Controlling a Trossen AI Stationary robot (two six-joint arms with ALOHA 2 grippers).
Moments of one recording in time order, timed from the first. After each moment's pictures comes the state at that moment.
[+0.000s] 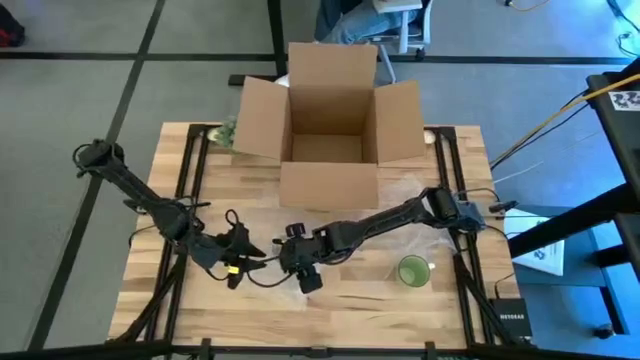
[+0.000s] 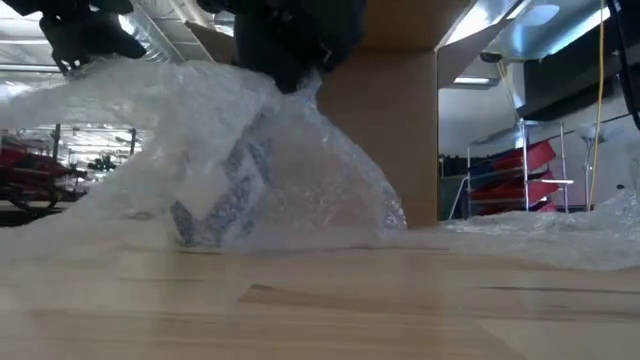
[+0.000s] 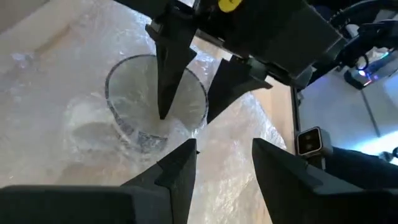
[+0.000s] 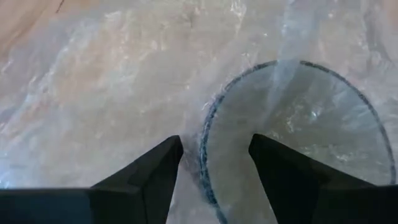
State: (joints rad) left arm -0.66 1.08 0.61 -0.13 -0.48 -0.84; right arm 0.27 2.25 1.81 -0.58 0.07 -0.11
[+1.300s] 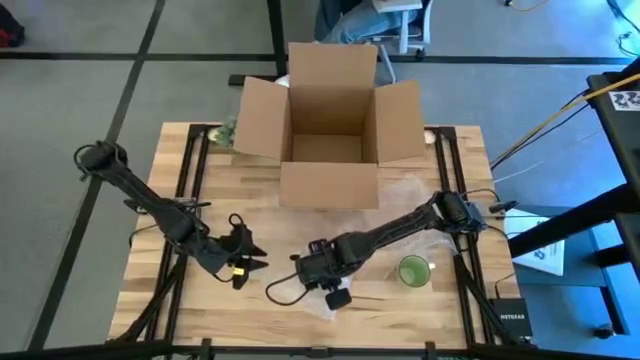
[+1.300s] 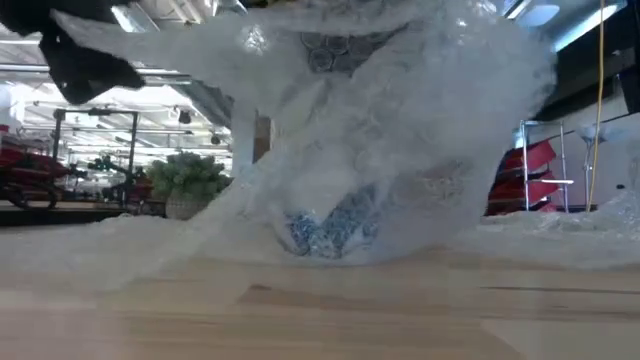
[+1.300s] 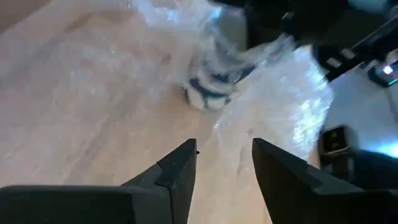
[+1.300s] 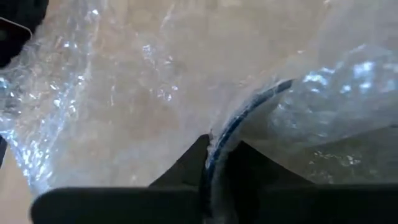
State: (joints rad) left arm -0.65 1.17 0.61 -0.15 -0.50 -0.89; right arm 0.37 2.19 1.80 -0.88 -0.13 0.03
